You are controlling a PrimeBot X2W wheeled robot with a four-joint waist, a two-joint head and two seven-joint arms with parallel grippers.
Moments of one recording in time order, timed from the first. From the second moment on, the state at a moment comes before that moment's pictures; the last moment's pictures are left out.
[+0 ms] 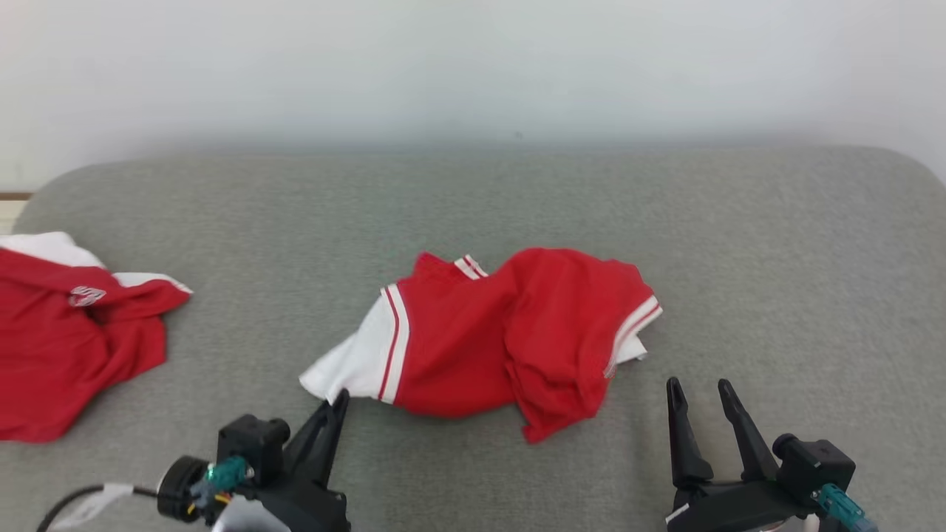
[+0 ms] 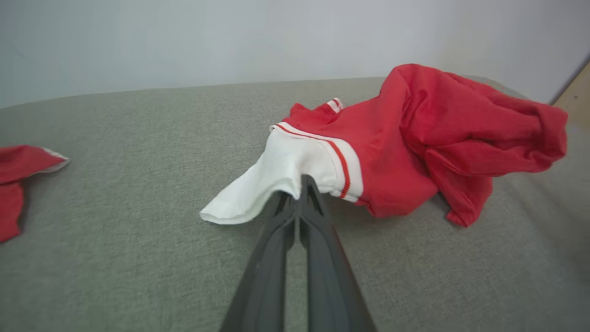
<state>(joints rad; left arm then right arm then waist) -0.34 0.30 -0.54 0.17 -0.45 0.13 -0.08 -0.11 -0.05 0.19 0.24 0.25 0.13 -0.26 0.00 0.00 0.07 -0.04</state>
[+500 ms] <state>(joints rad) -0.08 0.34 -0.60 -0.08 -0.48 0.22 0.06 -0.11 -0.05 0.19 0.24 0.24 0.13 -0.26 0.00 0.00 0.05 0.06</state>
